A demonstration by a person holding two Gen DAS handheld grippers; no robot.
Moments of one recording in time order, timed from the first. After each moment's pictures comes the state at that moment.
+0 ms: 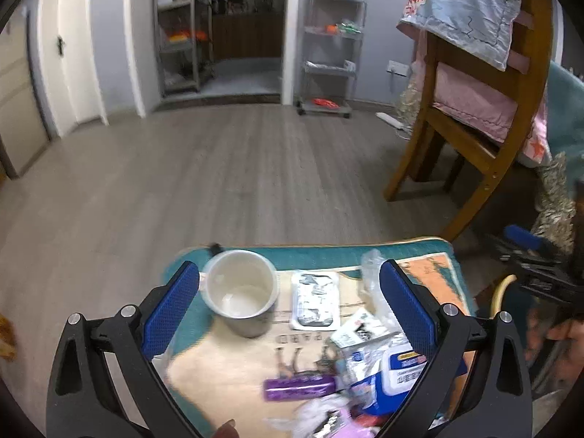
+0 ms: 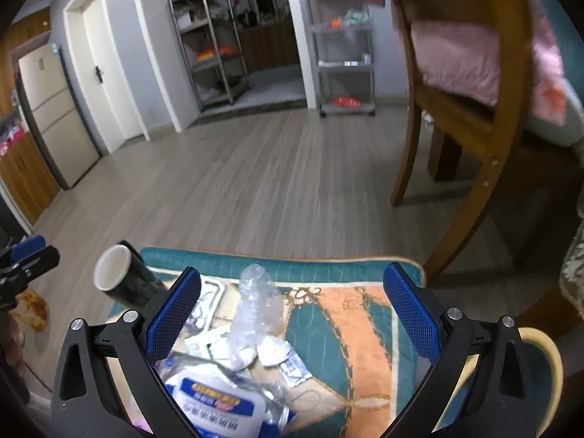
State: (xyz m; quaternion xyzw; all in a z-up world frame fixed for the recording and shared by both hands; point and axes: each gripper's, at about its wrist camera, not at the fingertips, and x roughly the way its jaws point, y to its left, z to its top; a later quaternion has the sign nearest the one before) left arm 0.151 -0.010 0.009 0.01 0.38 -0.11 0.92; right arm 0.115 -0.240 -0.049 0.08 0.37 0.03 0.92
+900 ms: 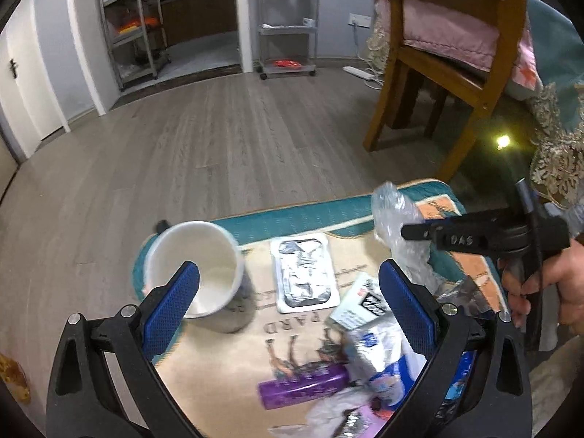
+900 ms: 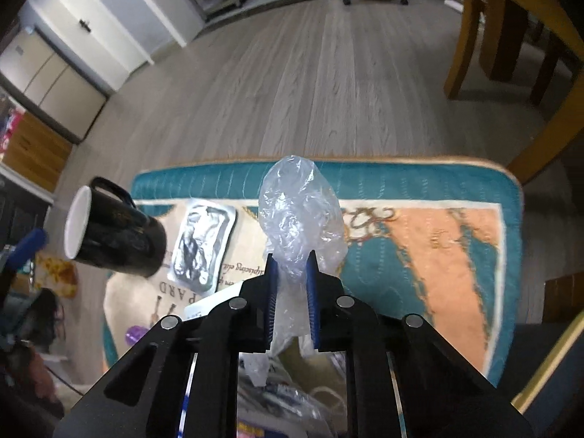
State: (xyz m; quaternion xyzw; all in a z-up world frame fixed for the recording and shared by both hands) left arm 0.170 -0.040 -0.054 0.08 0.43 -0.17 0.88; right arm 0.170 -0.216 -0.135 0.13 0.54 0.08 0.83
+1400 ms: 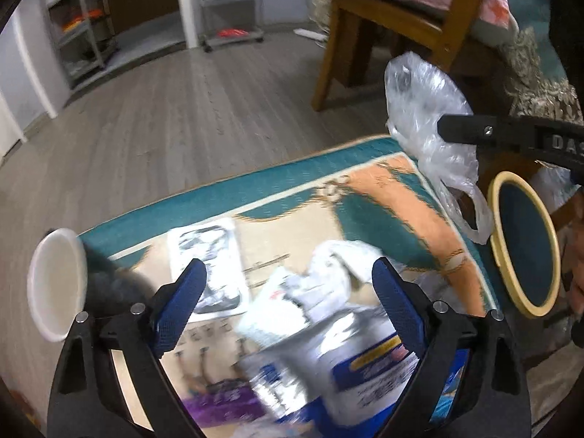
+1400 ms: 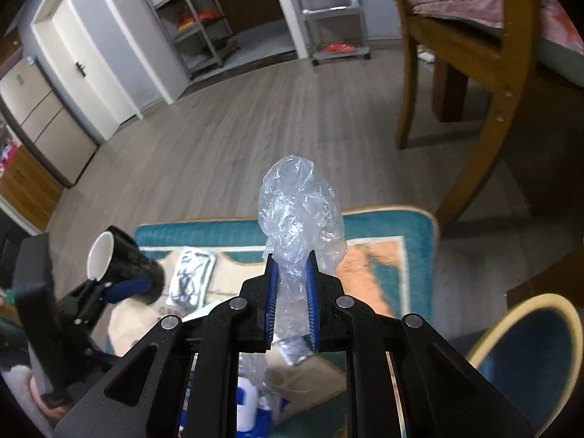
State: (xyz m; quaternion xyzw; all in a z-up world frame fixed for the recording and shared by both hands) left arm 0.179 -0.131 -0.105 0.12 0.49 -0.25 0.83; right arm 0.124 -0.280 -0.067 0.14 0.45 0.03 0.88
